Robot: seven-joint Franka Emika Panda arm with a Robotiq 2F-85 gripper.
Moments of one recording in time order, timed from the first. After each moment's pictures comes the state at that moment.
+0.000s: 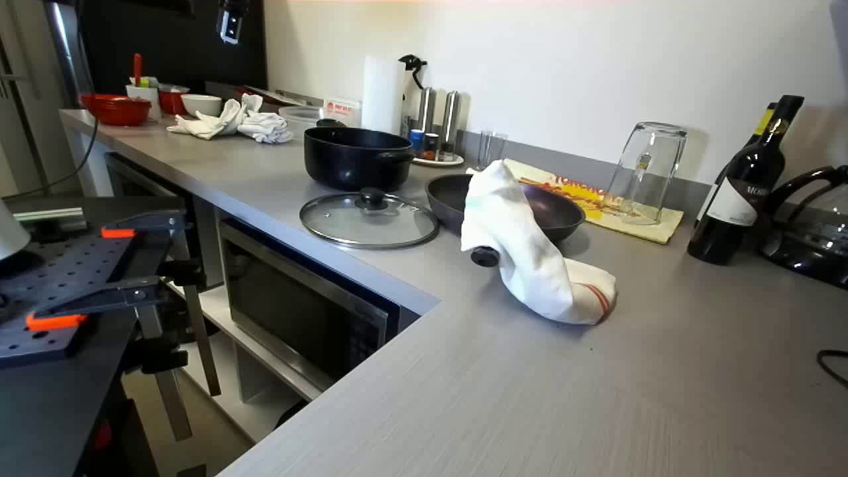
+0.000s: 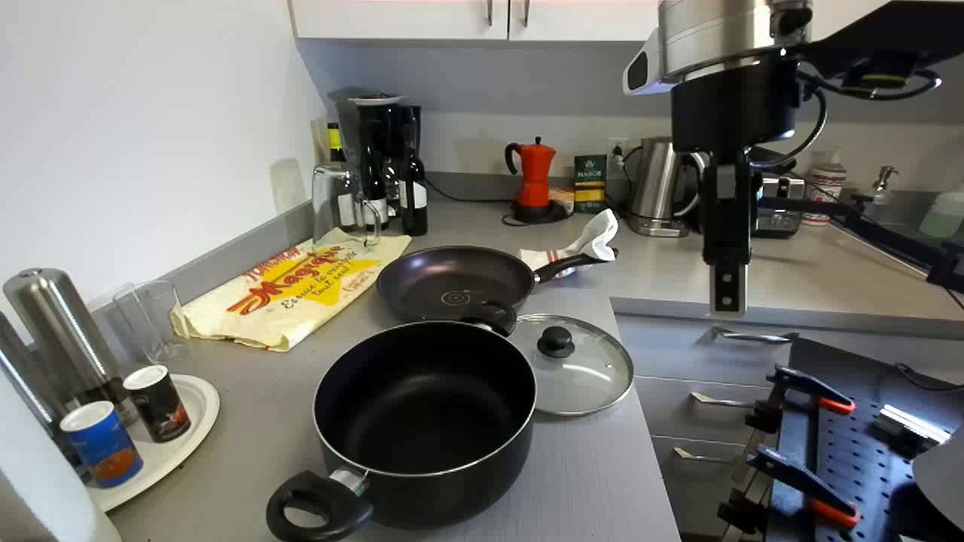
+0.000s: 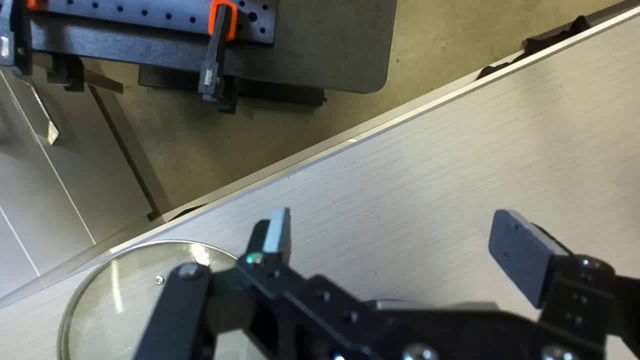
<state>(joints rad) 0.24 -0.44 0.25 -2.54 0.27 1.91 0.22</state>
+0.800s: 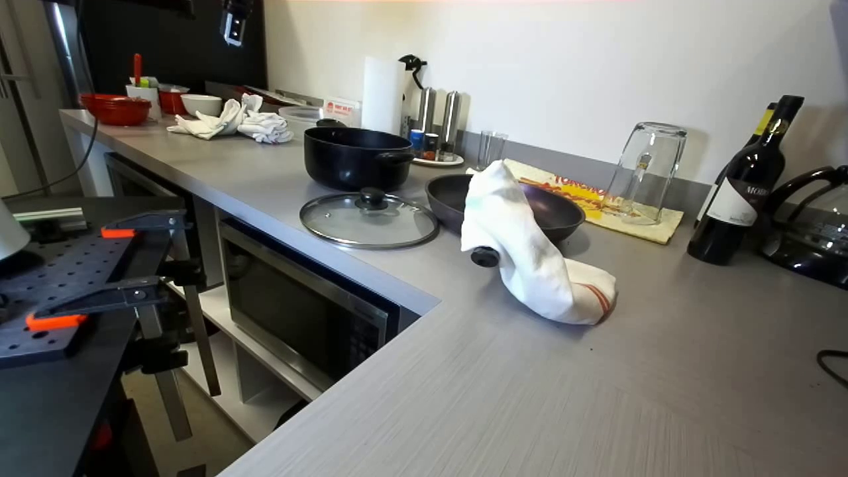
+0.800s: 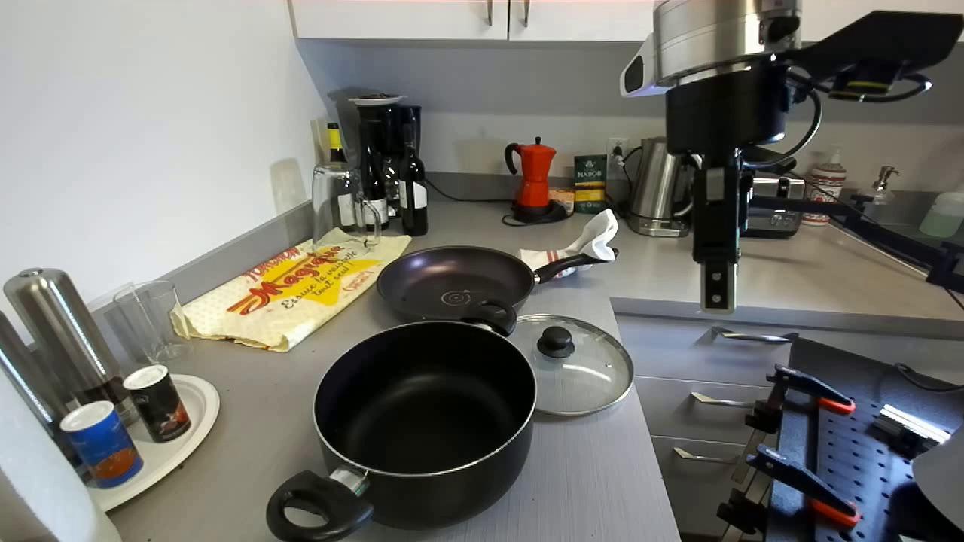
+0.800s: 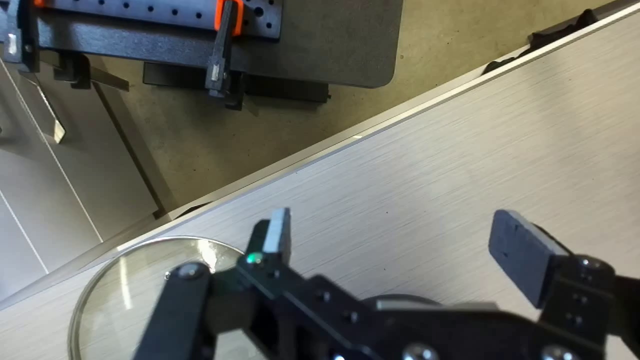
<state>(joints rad) 0.22 -0.43 0.25 -2.54 0.26 1.92 0.22</state>
